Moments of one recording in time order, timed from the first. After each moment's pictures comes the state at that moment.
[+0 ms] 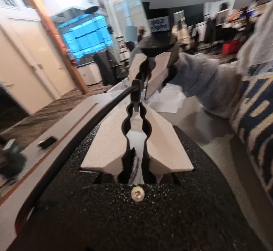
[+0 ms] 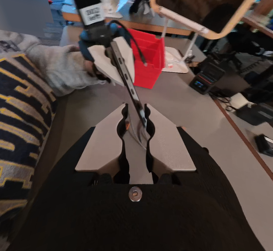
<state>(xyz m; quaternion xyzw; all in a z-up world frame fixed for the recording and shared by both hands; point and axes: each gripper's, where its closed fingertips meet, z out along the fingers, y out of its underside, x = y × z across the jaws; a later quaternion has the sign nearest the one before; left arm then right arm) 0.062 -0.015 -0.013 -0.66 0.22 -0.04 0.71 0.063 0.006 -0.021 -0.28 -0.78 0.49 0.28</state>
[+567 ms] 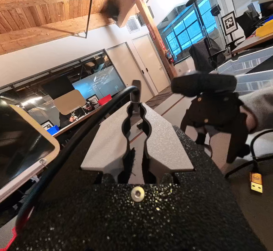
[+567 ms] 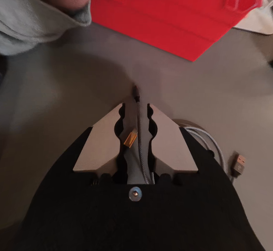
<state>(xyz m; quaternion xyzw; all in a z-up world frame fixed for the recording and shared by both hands) -0.012 -0.055 0.015 -0.60 0.08 0.31 0.73 -0.006 -0.065 -0.166 -0.23 -0.88 0.38 0.17</state>
